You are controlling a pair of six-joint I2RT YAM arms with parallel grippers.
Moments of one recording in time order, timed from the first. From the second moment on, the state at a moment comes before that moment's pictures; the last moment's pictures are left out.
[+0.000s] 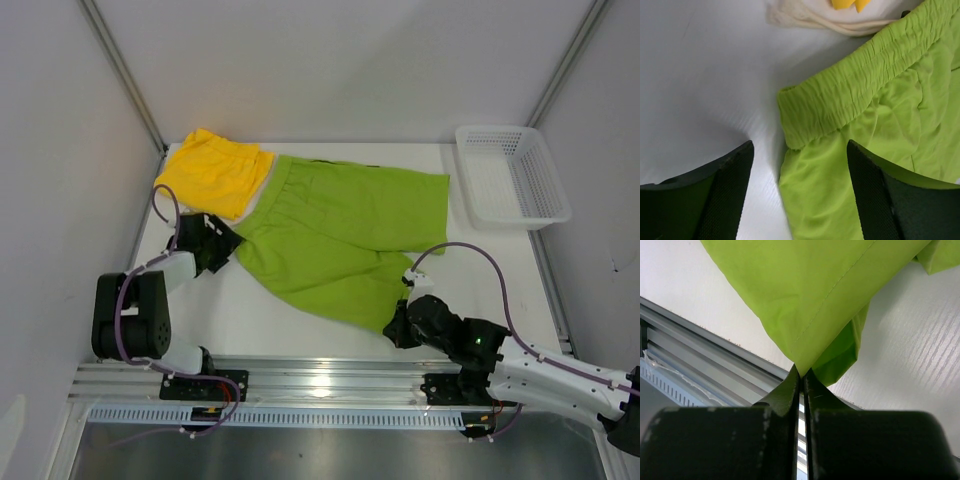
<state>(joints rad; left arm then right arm) 0.06 1.47 0.63 0.00 0.12 -0.79 1.06 0.66 0.39 -0.48 0.20 0.81</state>
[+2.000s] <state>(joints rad) 0.13 1.25 1.18 -0.56 0.02 -1.00 1.12 0.61 0.85 -0.61 0.35 0.75</state>
